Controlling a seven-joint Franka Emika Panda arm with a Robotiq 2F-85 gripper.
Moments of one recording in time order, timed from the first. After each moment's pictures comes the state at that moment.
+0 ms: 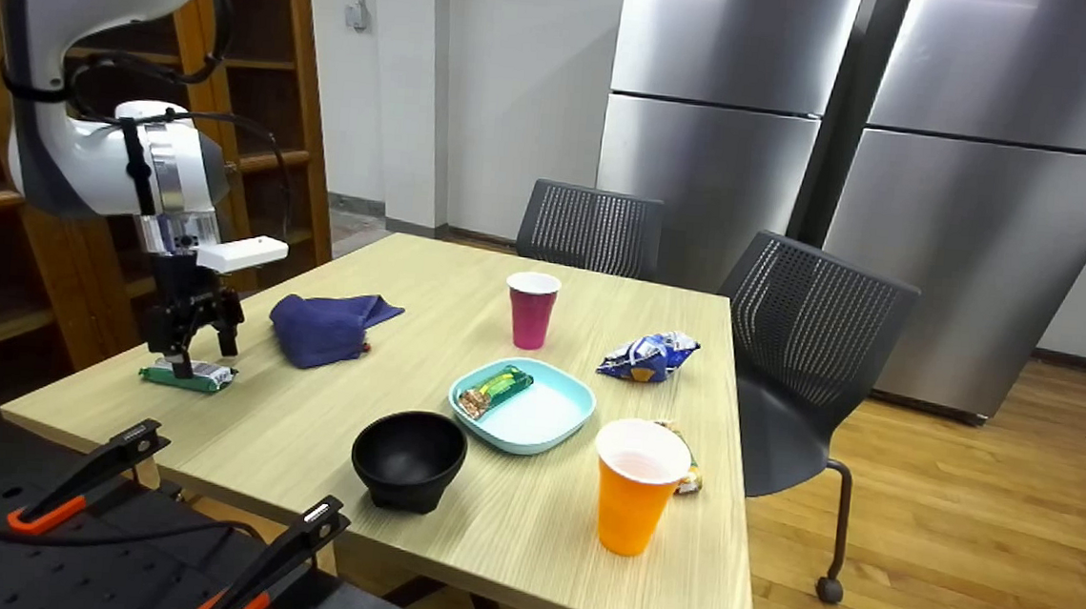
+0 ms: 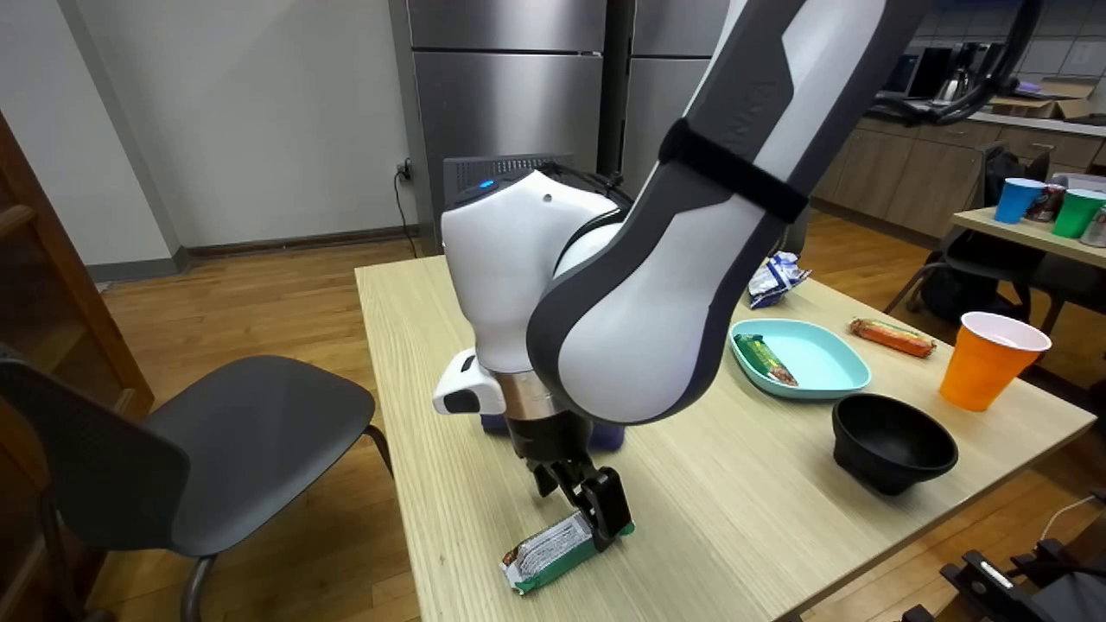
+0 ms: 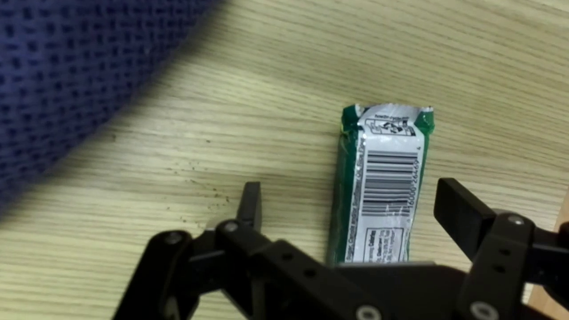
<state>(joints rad) 0.29 0.81 0.30 -2.01 -0.57 2.52 -0.90</state>
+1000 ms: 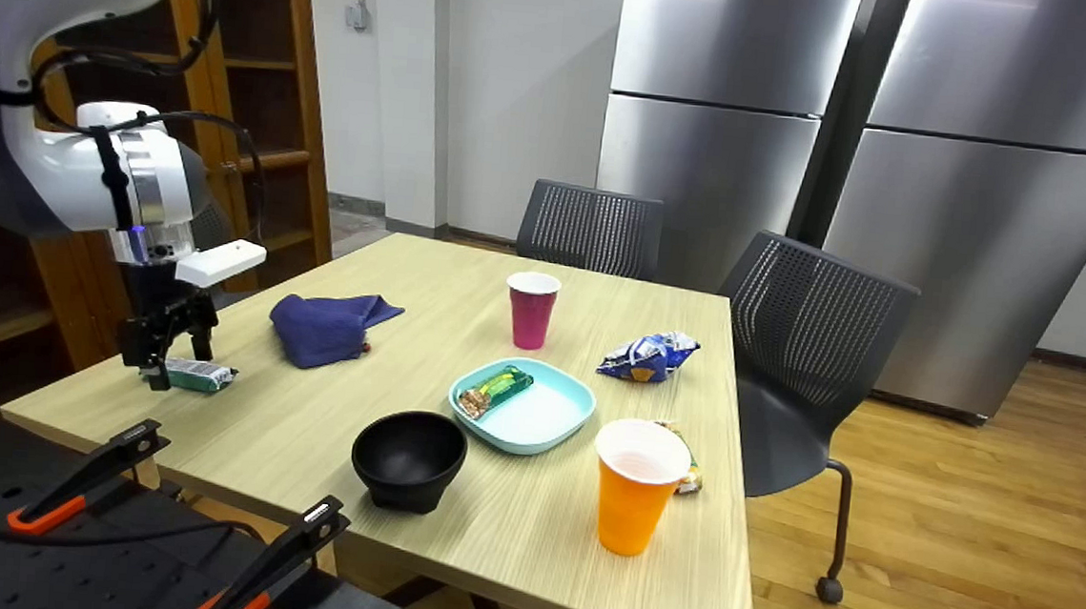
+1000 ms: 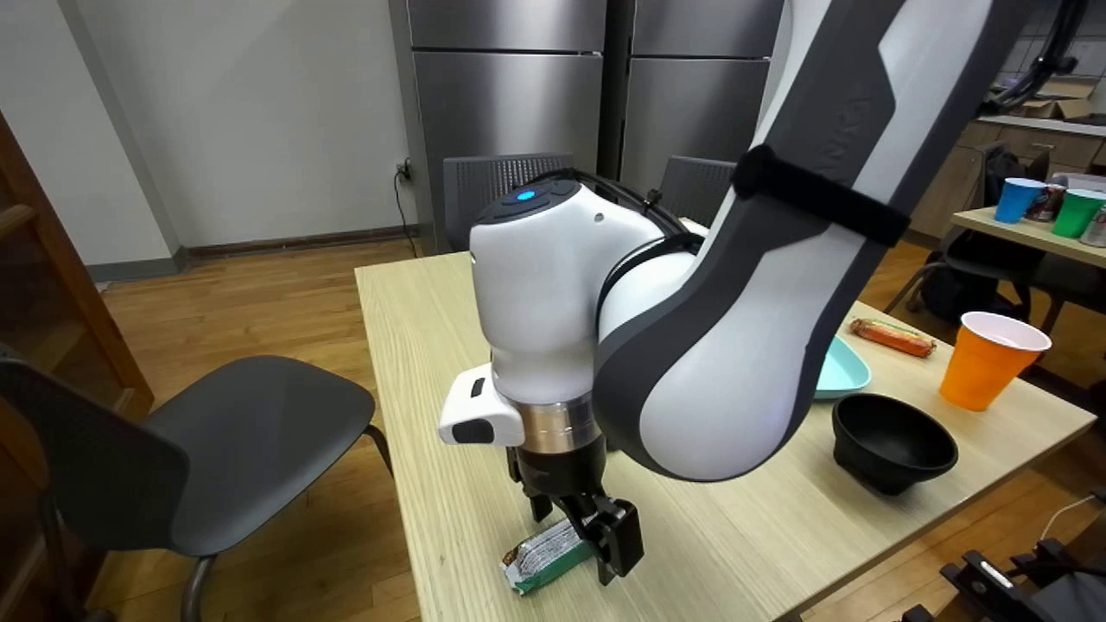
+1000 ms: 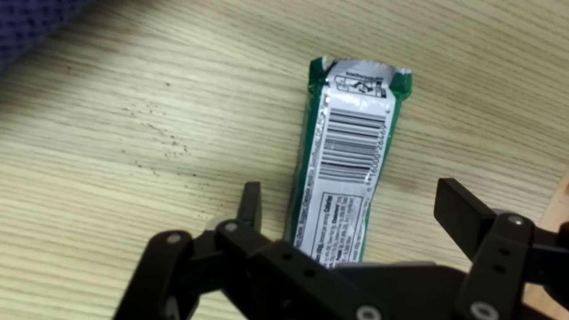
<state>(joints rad) 0.33 0.76 0.27 -2.14 -0.62 2.71 -0.89</state>
